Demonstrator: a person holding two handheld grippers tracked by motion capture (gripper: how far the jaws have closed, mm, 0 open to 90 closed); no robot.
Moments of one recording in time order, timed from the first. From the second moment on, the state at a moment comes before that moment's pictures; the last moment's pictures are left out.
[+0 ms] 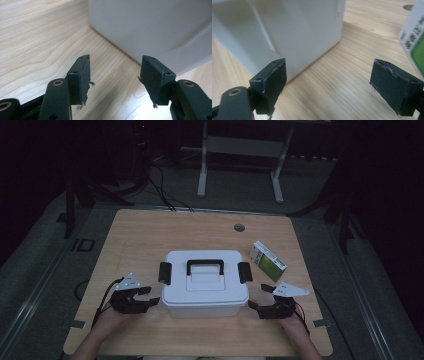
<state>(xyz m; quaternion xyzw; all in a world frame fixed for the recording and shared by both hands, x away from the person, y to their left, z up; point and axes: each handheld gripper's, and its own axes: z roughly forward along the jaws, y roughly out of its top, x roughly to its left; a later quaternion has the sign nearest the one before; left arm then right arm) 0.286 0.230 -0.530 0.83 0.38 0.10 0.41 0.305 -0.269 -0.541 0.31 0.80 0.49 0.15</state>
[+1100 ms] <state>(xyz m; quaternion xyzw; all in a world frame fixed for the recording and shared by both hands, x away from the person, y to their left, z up) 0.284 0.264 -0.498 0.91 0.35 0.06 0.23 0.295 -0.299 -0.546 0.33 0.80 0.48 0.17</state>
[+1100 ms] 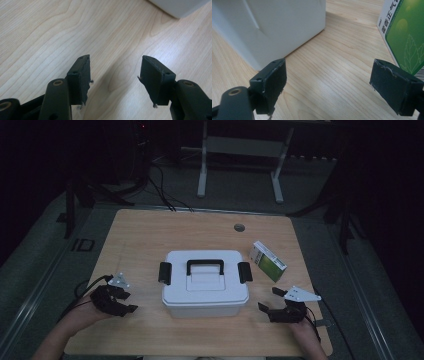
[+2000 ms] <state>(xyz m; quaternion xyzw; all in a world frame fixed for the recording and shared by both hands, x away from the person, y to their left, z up) 0.300 0.239 -0.423 0.95 0.29 0.03 0.13 0.294 -0.300 -0.548 0.34 0.80 0.48 0.15</state>
